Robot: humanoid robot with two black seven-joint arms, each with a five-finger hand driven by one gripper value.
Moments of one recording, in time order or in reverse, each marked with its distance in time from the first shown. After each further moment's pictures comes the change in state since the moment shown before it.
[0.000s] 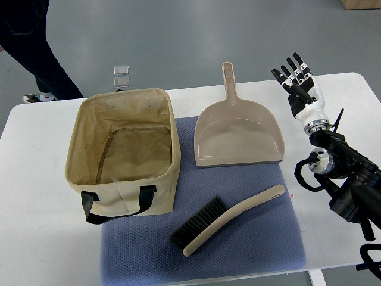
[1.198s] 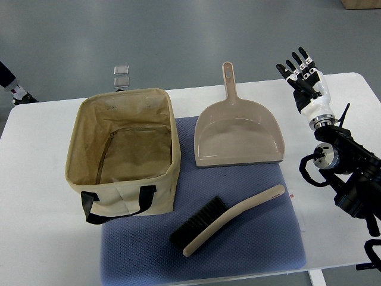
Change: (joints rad) left arm -0.008 0.000 0.000 0.009 -0.001 0.008 -0.006; right arm 0.022 -0.034 -0.003 -0.002 -0.001 -0.004 -0.002
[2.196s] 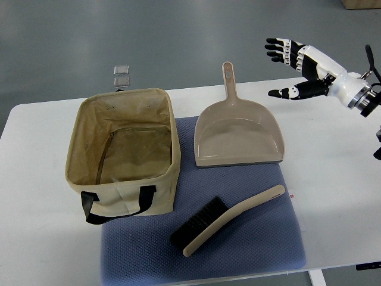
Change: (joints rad) left arm 0.000 0.000 0.000 0.001 0.000 0.000 0.000; right arm 0.058 -0.484 -0.260 0.428 -0.653 0.188 0.001
